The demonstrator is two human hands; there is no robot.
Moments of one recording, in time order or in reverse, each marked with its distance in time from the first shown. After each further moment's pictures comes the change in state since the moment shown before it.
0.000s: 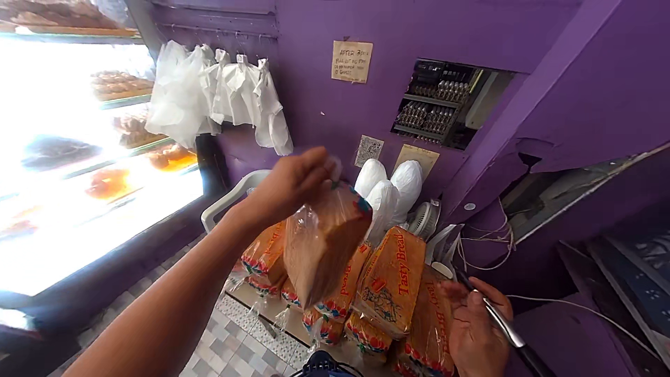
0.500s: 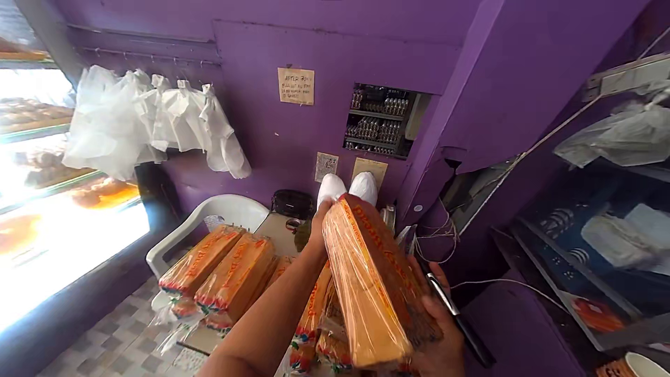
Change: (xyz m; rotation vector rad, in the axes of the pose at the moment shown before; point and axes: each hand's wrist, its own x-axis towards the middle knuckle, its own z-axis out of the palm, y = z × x) left_hand 0.044 -0.026 0.210 -1.261 0.395 -0.653; right_hand 0.002 -0.019 0.003 0.444 0.117 0.311
